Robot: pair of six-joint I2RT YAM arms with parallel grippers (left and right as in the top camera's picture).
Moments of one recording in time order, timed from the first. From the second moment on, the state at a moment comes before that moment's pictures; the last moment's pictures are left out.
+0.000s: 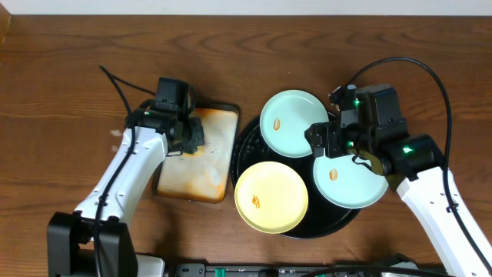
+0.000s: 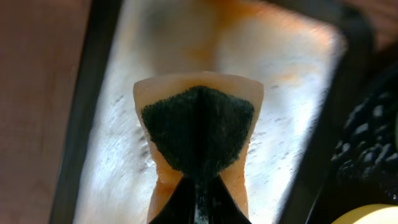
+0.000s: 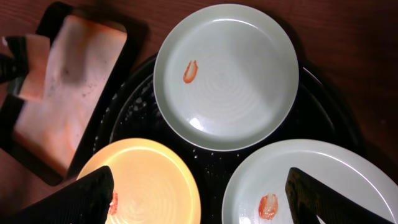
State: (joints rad) left arm -0.18 1.54 1.06 -0.76 0.05 -0.31; right arm 0.32 1.26 1.09 -0.78 -0.21 0.21
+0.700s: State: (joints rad) left arm -0.25 1.76 1.03 -0.64 0.07 -0.24; right arm 0.32 1.26 1.09 -0.78 -0.21 0.21
